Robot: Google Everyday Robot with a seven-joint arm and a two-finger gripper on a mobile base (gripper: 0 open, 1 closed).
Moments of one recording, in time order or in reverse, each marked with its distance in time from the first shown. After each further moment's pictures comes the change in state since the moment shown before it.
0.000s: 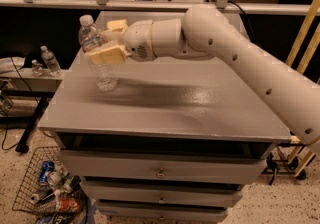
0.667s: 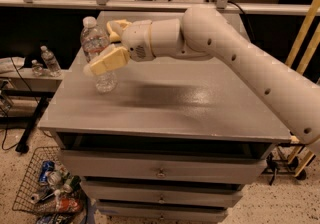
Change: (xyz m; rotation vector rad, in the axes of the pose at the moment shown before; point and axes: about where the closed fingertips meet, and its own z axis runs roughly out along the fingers) arm -0.001 0.002 0.002 -0.004 0.000 -0.001
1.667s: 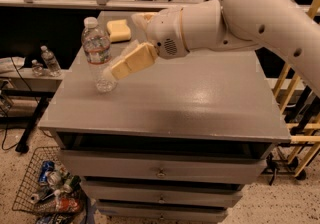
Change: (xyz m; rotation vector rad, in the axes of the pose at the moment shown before) arm -0.028 0.051 -0.083 0.054 0.146 -0.021
